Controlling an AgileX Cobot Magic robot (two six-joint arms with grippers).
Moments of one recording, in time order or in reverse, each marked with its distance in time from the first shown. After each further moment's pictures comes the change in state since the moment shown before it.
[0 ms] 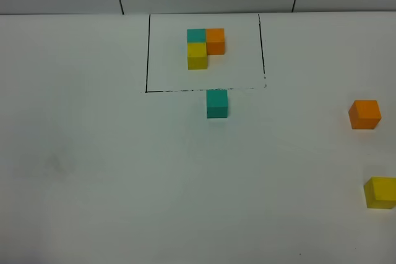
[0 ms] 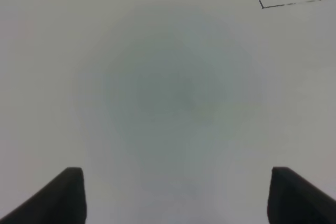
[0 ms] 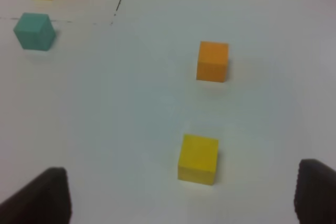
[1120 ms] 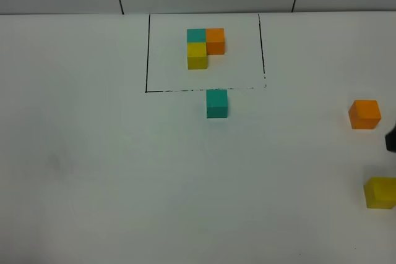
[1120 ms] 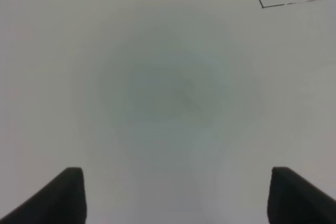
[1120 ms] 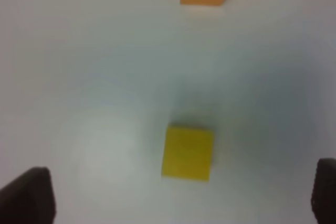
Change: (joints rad) left arm 0.000 0.000 0.000 -0.001 0.001 0.000; right arm 0.000 1.088 -0.311 -0.049 -0.177 0.069
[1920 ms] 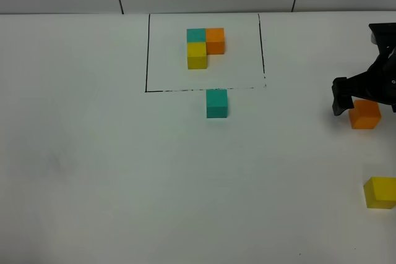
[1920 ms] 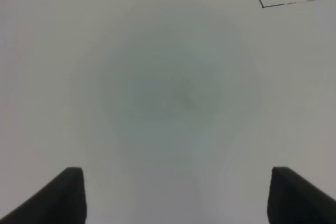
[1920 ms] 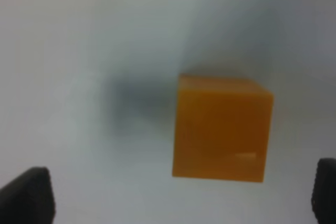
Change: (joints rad) left arm 0.000 0.000 0.000 0.000 0.000 0.000; right arm 0.000 0.768 -0.353 -0.018 -0.165 0.002
